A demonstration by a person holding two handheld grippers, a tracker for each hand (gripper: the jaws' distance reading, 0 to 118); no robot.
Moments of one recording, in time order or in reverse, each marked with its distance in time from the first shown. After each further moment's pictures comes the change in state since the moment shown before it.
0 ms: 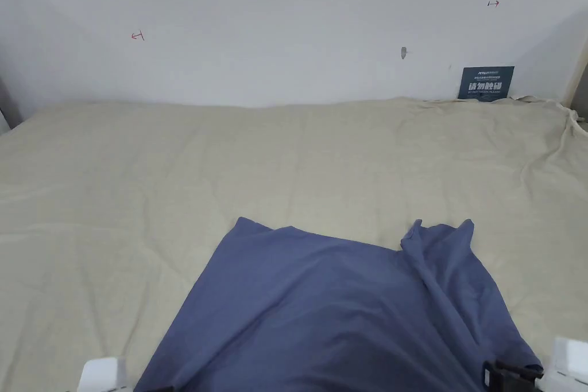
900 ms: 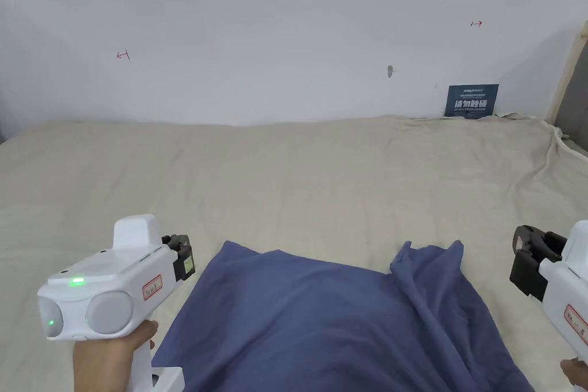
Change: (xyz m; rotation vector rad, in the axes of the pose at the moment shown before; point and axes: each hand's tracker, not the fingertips) left arm 0.089 0.178 0.024 0.502 -0.193 -0.050; right arm -0.051 0.110 0.059 0.552 -0.019 0.108
